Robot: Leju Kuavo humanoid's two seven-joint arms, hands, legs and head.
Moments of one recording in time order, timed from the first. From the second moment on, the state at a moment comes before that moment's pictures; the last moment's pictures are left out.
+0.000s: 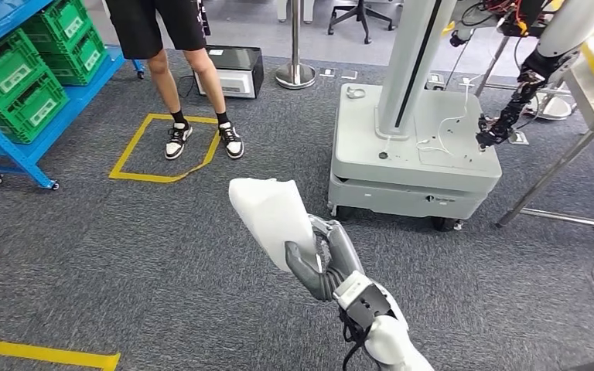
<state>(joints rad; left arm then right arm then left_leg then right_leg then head) -0.05 -0.06 0.84 -0.19 -0.41 -0.02 0.06 0.06 0.07 0.29 -1.51 0.33 -0.02 -0.59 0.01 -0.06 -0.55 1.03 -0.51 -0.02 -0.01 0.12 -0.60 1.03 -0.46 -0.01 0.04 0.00</state>
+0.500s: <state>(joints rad) -0.06 -0.07 0.84 -0.19 -0.44 -0.02 0.09 0.05 0.07 0.26 -1.48 0.33 0.00 -0.58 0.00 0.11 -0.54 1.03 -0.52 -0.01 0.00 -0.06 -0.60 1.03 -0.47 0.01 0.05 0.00</state>
